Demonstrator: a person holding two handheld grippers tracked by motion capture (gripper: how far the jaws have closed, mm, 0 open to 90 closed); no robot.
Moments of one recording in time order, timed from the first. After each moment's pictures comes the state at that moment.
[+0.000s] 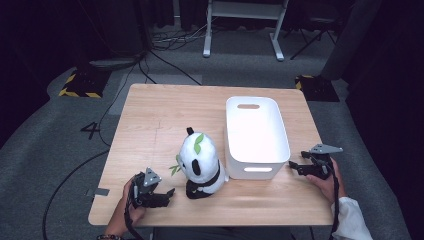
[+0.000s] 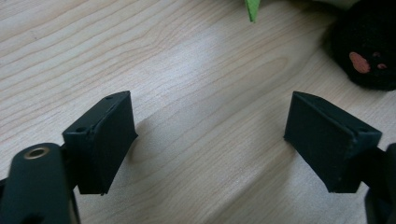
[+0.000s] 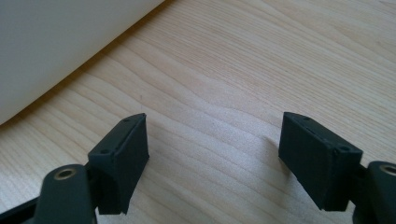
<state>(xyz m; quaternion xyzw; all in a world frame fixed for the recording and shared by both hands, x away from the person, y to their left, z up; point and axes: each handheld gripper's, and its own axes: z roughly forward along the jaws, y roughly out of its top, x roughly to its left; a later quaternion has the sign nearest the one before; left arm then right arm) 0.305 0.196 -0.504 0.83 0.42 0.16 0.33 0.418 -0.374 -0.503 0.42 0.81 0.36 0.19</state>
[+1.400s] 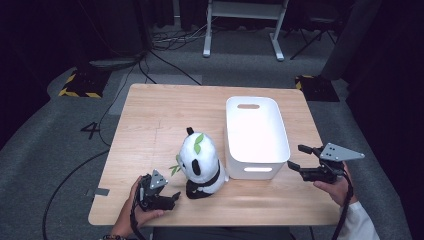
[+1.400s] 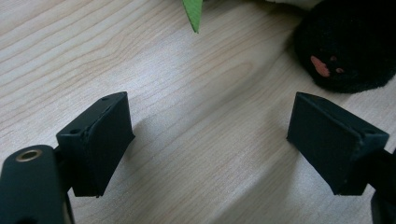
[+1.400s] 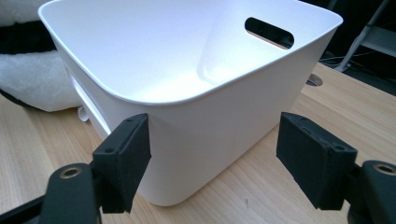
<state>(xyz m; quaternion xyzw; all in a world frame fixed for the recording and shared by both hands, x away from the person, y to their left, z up) 0.300 0.180 -0.504 0.84 0.40 0.15 0.33 0.357 -0.337 -0.407 0.27 0.81 0.48 0.22</state>
